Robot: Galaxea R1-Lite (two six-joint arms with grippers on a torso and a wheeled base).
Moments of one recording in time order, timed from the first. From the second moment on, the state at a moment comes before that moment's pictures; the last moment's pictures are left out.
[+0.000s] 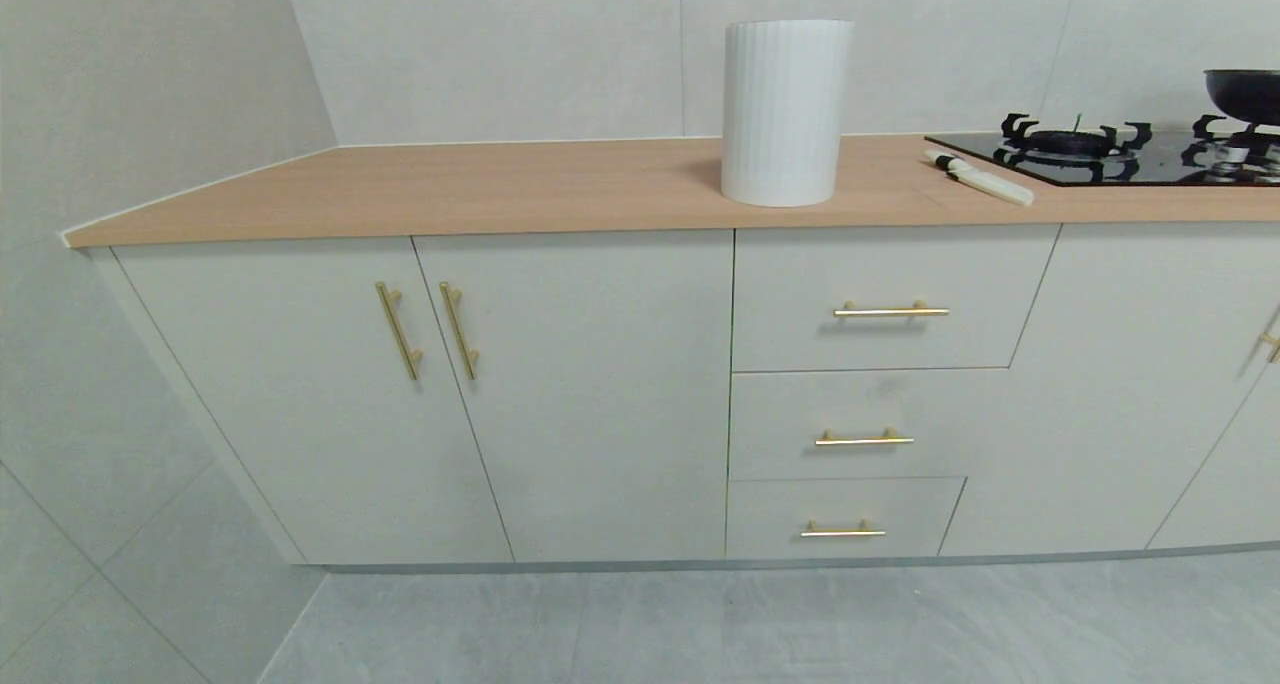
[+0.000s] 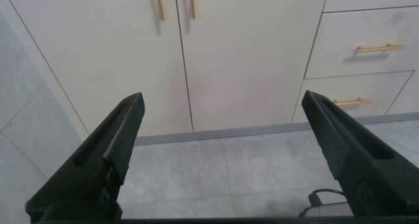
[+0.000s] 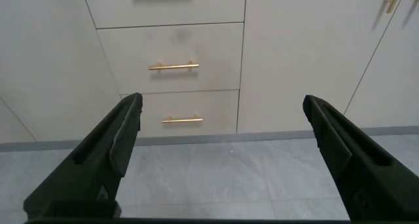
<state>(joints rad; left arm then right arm) 0.00 0.00 0.00 0.01 -0.09 0.02 0.00 0.00 0.00 0.00 -0.04 0.01</state>
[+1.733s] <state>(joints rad) 0.00 0.00 0.00 0.01 -0.08 0.02 0.00 0.00 0.00 0.00 -0.02 0.01</state>
